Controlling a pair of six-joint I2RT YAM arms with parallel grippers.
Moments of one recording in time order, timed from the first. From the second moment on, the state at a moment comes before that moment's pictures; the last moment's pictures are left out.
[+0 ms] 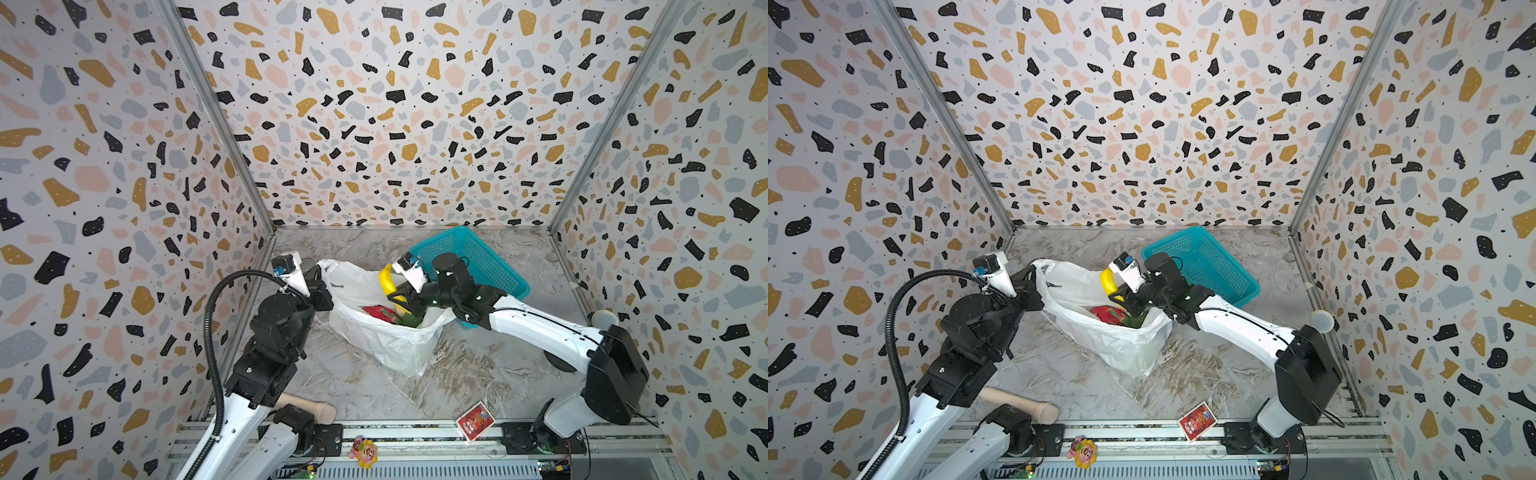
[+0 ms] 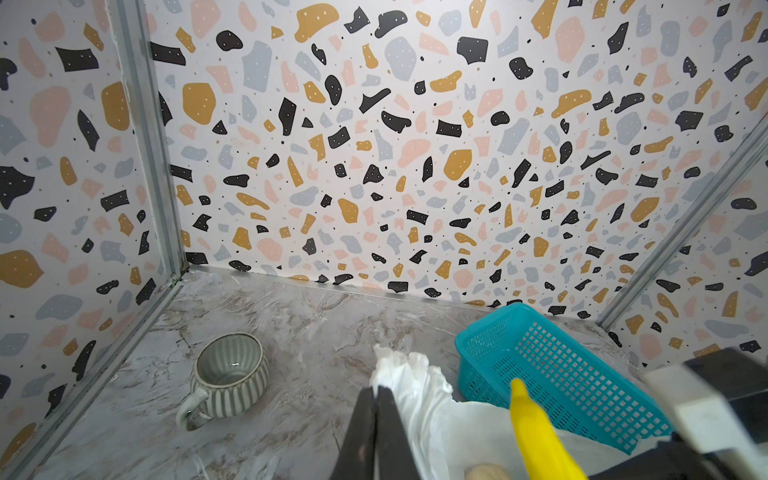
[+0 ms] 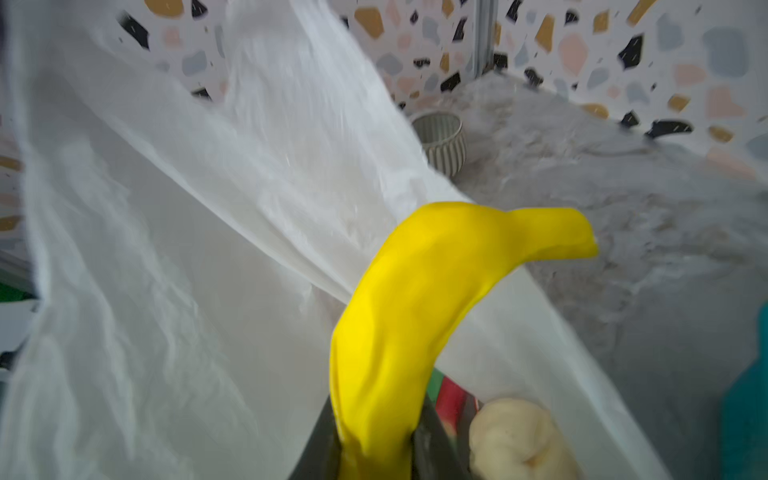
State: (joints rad) left arm -0.38 0.65 0.80 -0.22 -0.27 -0.27; right arm 0.84 1.59 1.19 -0.12 -0.42 0.05
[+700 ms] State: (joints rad) left arm -0.42 0.96 0.84 -0.04 -0.20 -0.32; right arm 0.62 1.25 1.17 -0.14 -0.21 0.14
